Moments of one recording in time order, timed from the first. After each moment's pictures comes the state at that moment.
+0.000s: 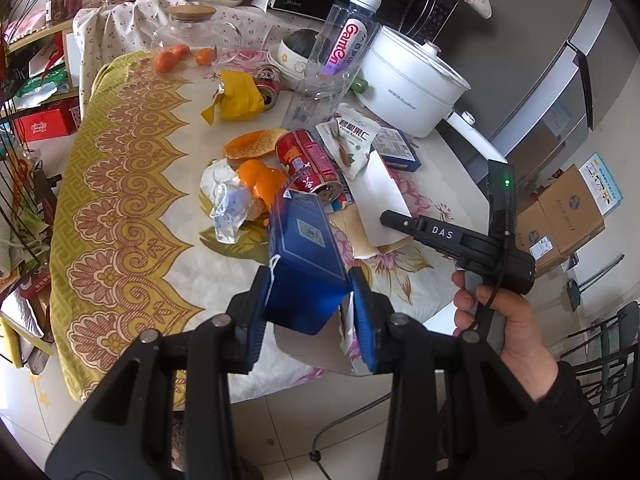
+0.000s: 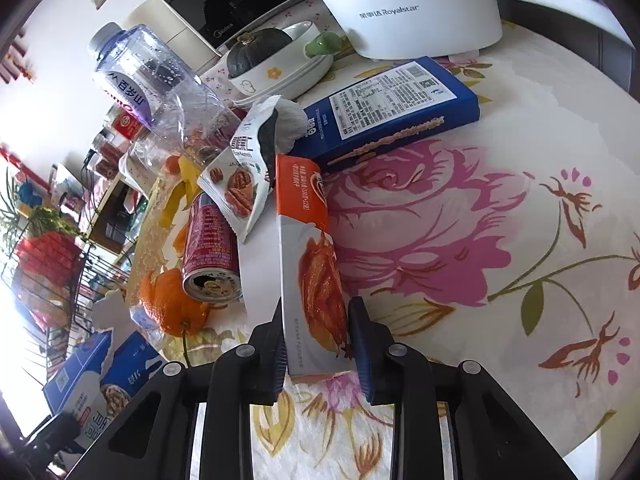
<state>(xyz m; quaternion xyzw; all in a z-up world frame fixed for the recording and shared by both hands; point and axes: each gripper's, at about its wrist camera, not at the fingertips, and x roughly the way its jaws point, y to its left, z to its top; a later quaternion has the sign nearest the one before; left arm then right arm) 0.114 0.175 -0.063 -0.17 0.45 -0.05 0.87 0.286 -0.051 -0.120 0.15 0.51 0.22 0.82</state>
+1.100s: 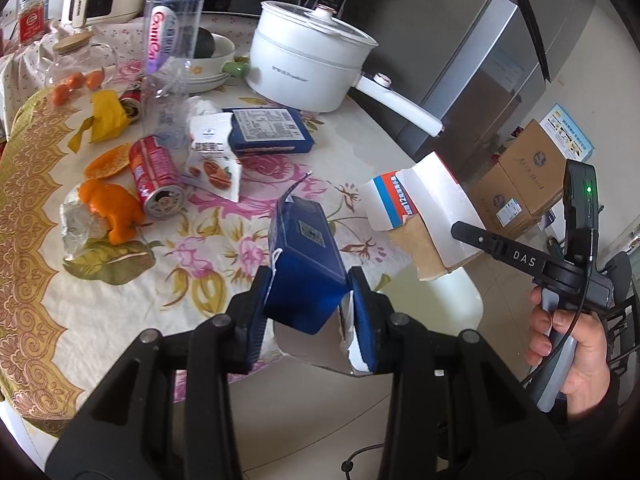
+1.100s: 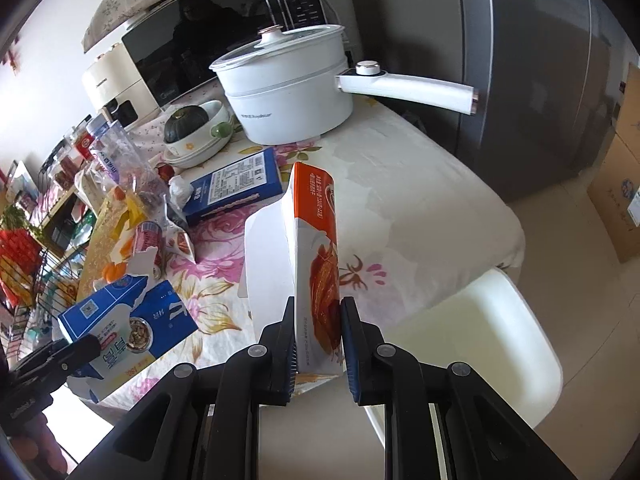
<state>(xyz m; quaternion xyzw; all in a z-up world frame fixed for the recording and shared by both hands) 0.146 0.032 -0.051 -0.13 0.45 -0.14 0.87 0.216 -0.234 -0.037 0.08 0.48 0.09 0.87</state>
